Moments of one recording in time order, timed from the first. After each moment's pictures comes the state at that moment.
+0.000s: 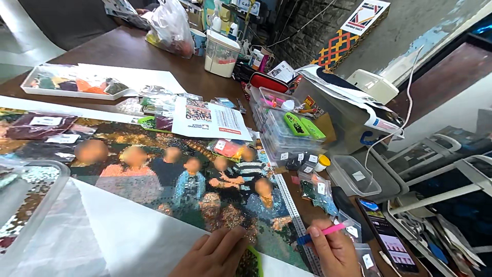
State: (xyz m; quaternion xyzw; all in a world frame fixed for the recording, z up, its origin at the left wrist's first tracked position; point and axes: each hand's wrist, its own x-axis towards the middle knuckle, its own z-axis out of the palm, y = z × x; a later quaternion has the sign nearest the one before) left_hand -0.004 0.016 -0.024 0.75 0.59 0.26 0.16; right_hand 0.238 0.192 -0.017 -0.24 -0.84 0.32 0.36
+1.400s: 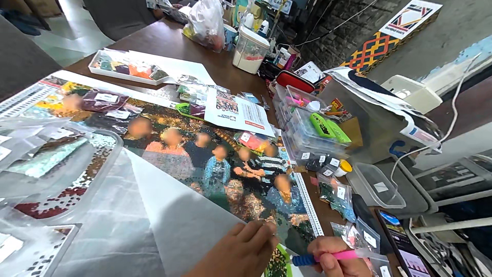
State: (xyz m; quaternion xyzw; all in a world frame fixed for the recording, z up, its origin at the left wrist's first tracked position) left_hand 0.013 0.020 -0.033 0.76 0.56 0.30 0.13; right_hand 0.223 0.167 -0.007 -0.09 -0.85 0.42 0.30
